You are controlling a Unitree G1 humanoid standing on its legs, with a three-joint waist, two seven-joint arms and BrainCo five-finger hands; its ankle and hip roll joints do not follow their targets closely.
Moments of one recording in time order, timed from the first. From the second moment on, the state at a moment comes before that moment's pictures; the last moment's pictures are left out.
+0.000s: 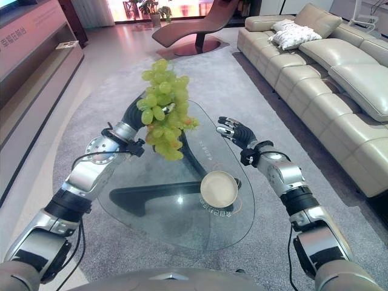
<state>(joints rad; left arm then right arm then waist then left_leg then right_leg) -0.50 0.55 -0.36 0.01 -0.40 -0.16 -0.12 -0.57 -0.47 0.35 0.39 0.69 0.29 0.22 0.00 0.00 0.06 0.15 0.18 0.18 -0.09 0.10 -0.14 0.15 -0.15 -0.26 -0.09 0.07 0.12</state>
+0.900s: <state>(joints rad) -0.54 0.49 -0.40 -0.03 -0.46 -0.15 -0.11 -0.56 -0.39 0.44 0.26 0.84 0.42 0.37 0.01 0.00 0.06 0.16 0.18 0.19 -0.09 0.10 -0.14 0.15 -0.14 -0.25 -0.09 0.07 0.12</state>
